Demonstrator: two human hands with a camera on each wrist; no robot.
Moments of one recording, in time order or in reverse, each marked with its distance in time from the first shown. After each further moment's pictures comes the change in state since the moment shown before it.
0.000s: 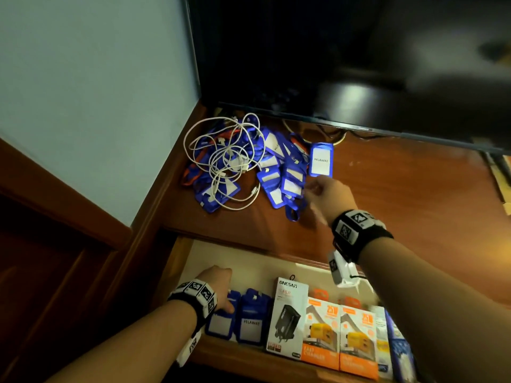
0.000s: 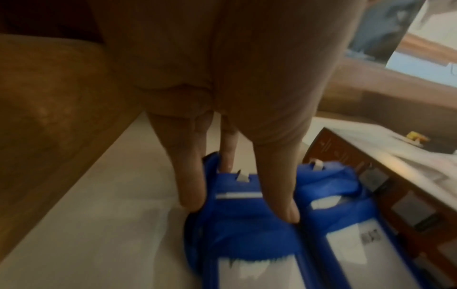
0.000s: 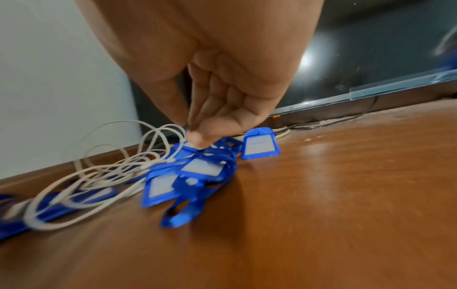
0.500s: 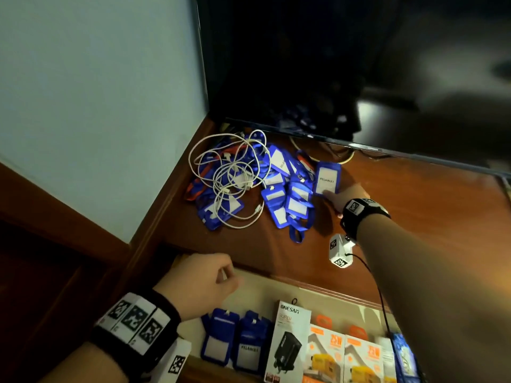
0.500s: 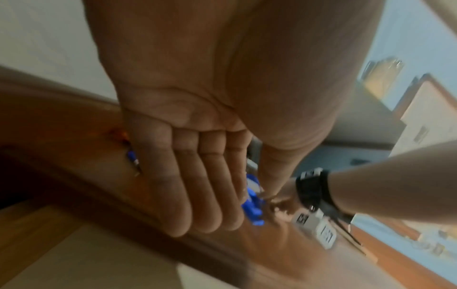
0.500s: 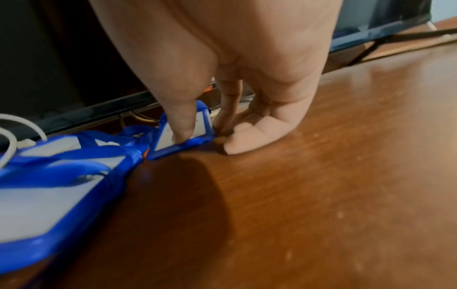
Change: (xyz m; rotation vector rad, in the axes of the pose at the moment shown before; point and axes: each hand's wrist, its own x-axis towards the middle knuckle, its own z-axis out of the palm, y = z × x) left_hand -0.102 0.003 -0.104 -0.446 0.337 0.099; right_hand 0.133 0.067 0.015 -0.007 0.008 0.481
